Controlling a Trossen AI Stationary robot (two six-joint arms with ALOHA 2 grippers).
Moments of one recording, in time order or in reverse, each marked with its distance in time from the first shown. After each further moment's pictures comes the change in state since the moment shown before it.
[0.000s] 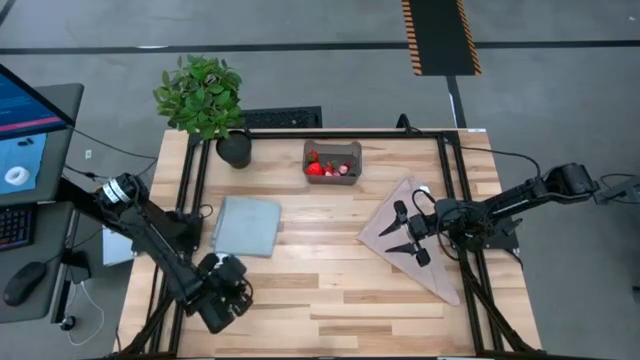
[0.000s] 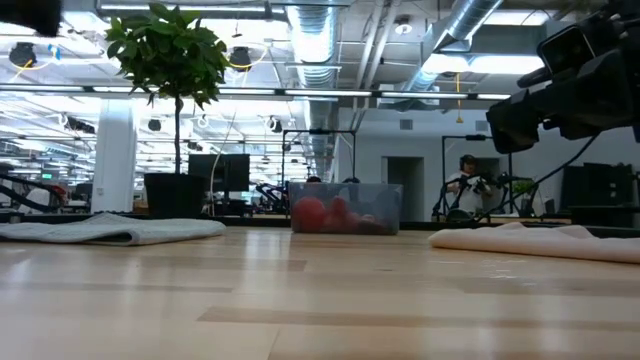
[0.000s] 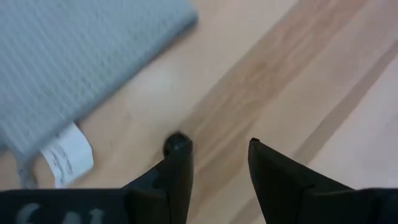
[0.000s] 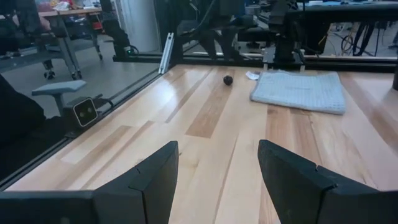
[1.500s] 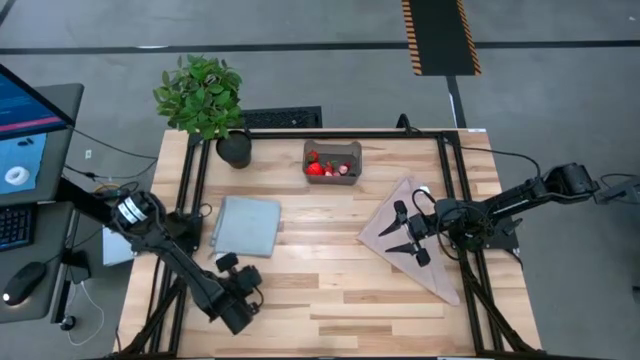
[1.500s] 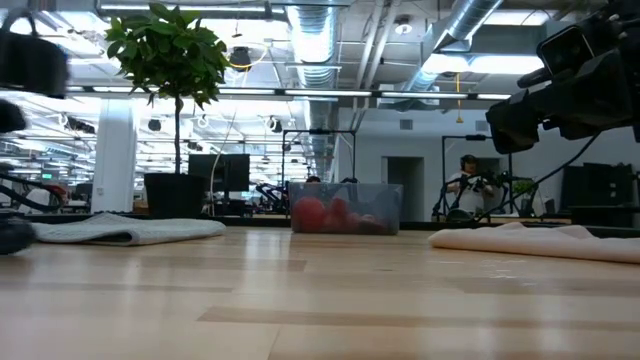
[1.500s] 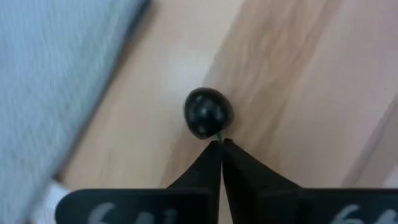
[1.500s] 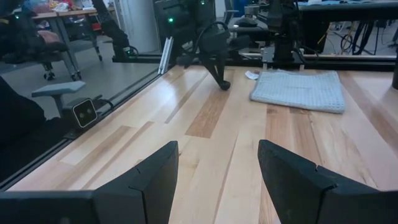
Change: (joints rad) left arm 0.034 0.212 -0.012 0.096 0.034 0.337; right arm -0.002 0.000 0.000 0.000 0.000 0.007
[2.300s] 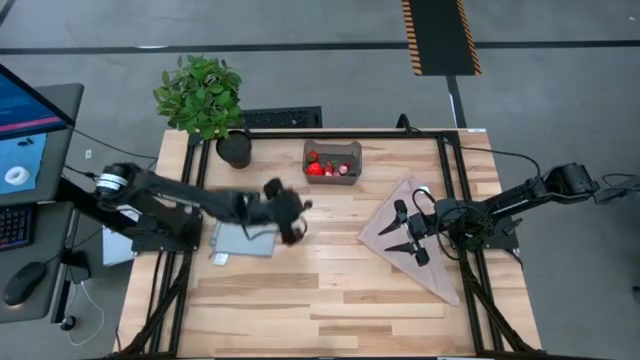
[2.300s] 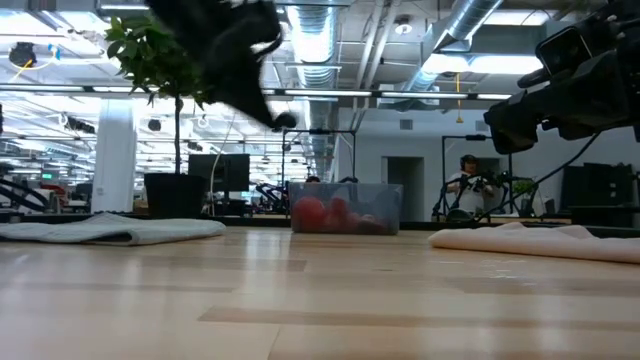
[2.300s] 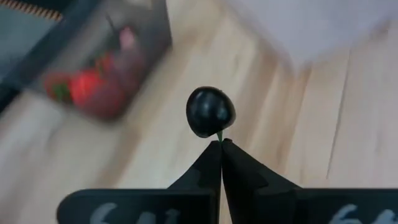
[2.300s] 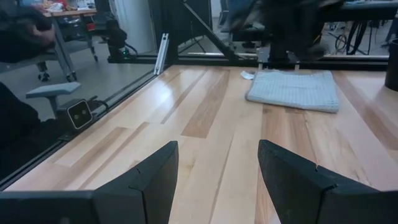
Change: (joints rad) left arm 0.676 -0.297 0.000 0.467 -0.088 0.957; right arm 0.001 0.000 0.000 0.001 0.019 0.002
